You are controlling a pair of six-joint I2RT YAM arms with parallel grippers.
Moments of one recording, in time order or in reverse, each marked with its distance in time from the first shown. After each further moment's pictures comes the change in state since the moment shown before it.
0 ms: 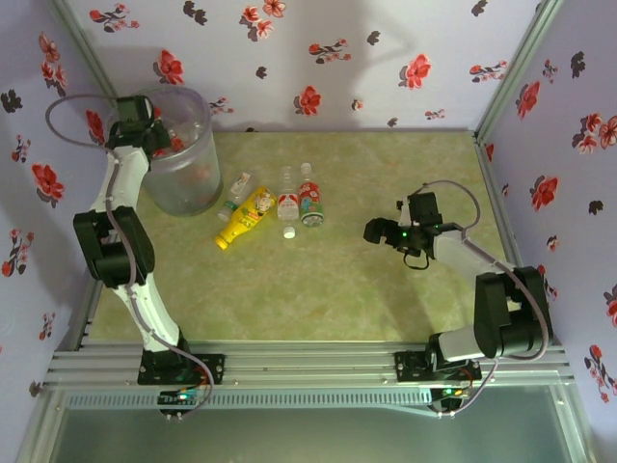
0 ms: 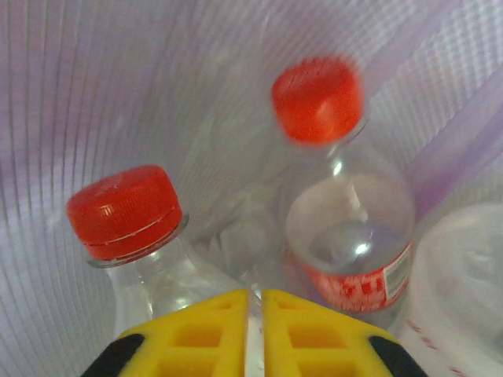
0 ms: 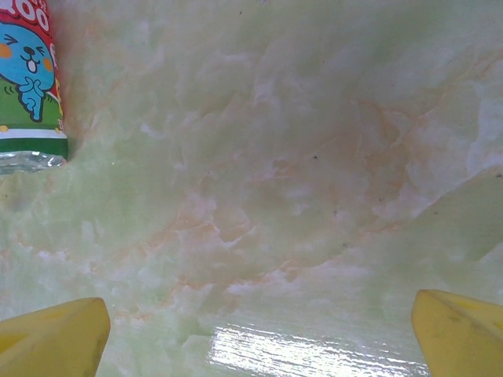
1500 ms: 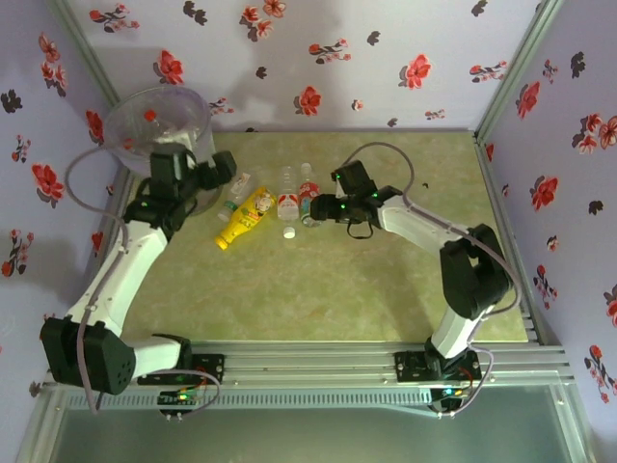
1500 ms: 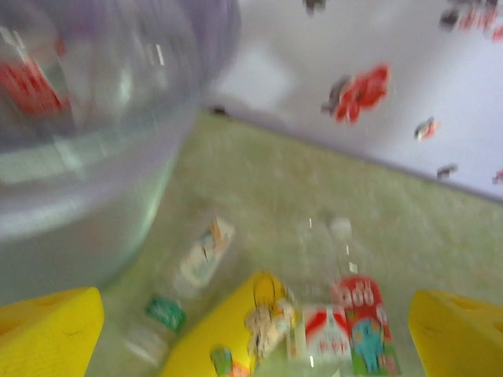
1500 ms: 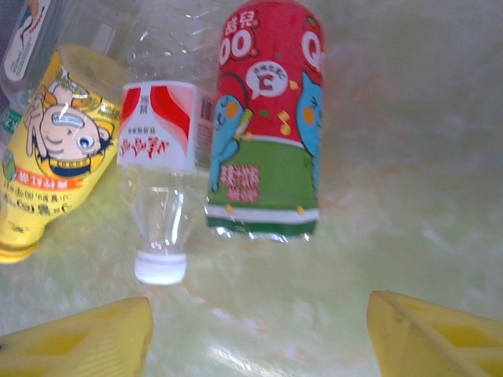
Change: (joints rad) left arm -0.385 -0.699 -0.623 0.102 0.098 -0.334; right arm 0.386 0.333 0.504 -0.072 0.164 0.109
